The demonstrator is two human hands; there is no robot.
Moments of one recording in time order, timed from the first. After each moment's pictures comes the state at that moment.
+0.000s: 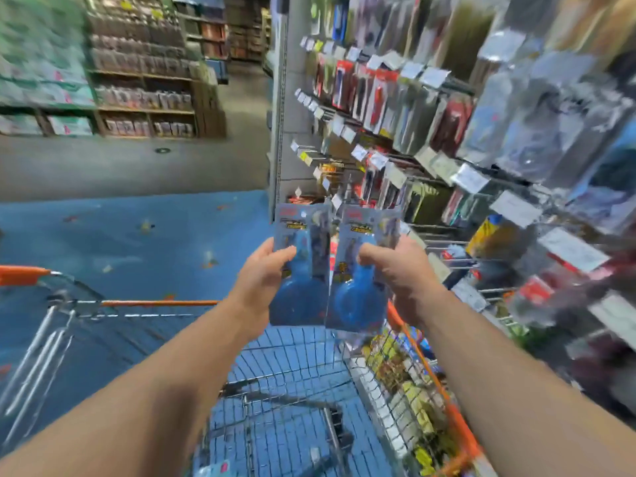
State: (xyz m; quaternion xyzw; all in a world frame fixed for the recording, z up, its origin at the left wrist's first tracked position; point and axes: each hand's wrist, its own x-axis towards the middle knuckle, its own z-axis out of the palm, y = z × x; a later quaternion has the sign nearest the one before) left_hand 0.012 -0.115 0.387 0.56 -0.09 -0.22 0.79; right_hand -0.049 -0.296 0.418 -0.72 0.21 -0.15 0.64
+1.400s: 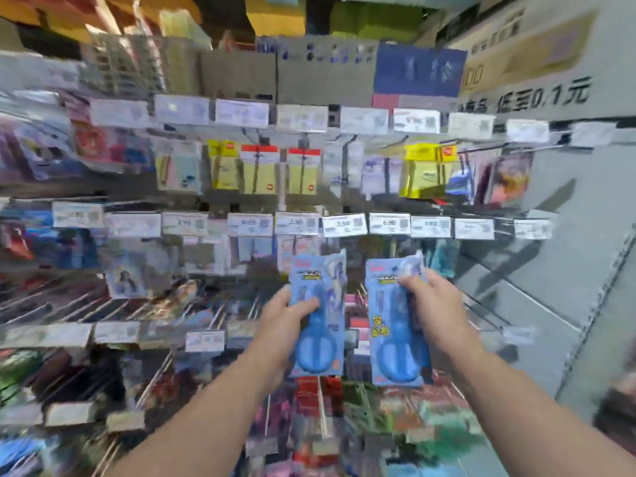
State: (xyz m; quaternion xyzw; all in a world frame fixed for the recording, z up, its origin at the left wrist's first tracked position) left_hand -0.829 -0.351 0.558 0.41 -0.46 -0.57 0.55; right_hand -1.030 -0.323 0.590 -0.45 0.55 -0.63 0.31
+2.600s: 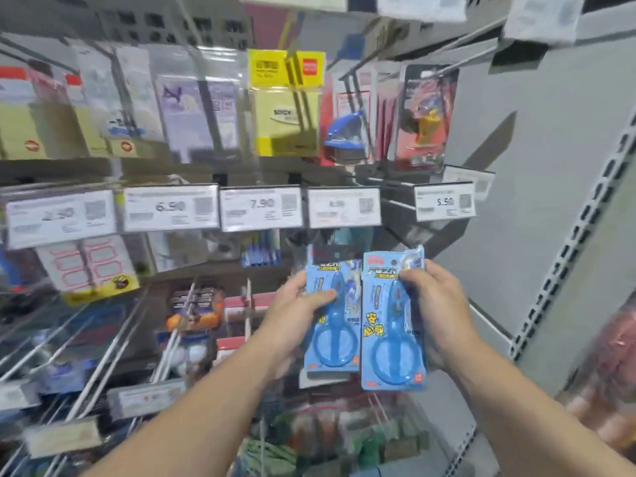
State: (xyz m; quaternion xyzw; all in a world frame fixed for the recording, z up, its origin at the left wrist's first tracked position) left_hand -1.132 -0.502 0.509 0.36 -0.54 -0.63 0.43; right_hand -1.306 -0.444 0.534 -0.33 0.55 -0.68 0.36
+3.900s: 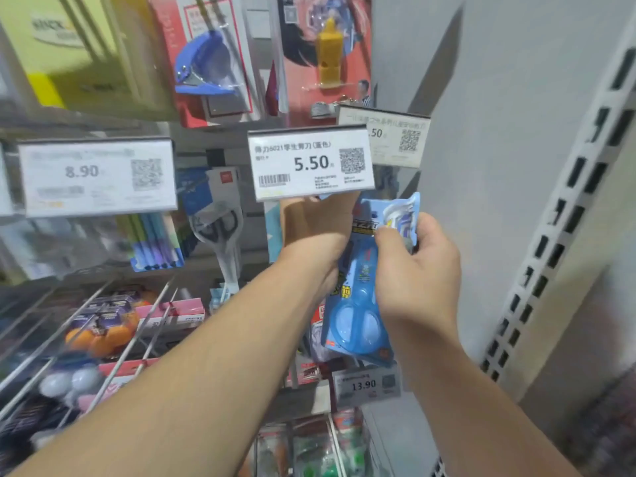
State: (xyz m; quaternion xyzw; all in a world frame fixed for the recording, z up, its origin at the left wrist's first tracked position) left_hand -1.351 -0.540 0.572 0.34 -0.46 -0.55 0.61; right_hand -1.416 -0.492 0.527 -0.39 0.59 -0.70 0.10
